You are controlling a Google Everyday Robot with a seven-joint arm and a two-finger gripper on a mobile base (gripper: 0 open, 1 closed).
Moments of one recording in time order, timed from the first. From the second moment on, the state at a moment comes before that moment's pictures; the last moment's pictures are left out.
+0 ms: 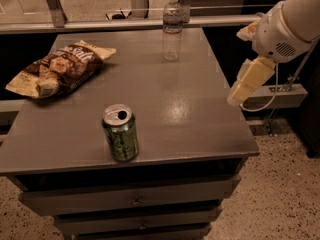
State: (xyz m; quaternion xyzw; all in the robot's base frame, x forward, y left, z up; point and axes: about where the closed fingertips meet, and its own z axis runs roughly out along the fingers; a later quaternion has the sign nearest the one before) arm 0.534 -0.181 0.952 -0.59 0.76 0.03 0.29
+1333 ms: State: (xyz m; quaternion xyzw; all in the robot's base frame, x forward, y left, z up) arm 0.647 -0.131 0.940 -0.52 0.74 0.09 0.41
